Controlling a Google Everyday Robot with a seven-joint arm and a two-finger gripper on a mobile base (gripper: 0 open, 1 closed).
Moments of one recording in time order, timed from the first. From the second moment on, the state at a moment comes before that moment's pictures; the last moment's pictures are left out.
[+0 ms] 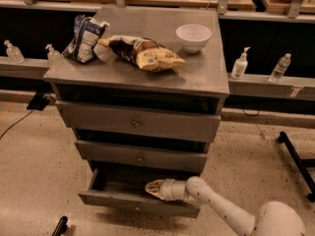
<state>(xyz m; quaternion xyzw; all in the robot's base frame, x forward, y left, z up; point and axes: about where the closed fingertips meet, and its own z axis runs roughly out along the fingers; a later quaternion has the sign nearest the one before) 0.593 0.026 0.217 -0.56 0.65 0.26 0.44</state>
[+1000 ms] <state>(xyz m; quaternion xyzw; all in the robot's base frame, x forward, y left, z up) 0.607 0.038 0.187 -0.62 0.70 0.19 0.31</state>
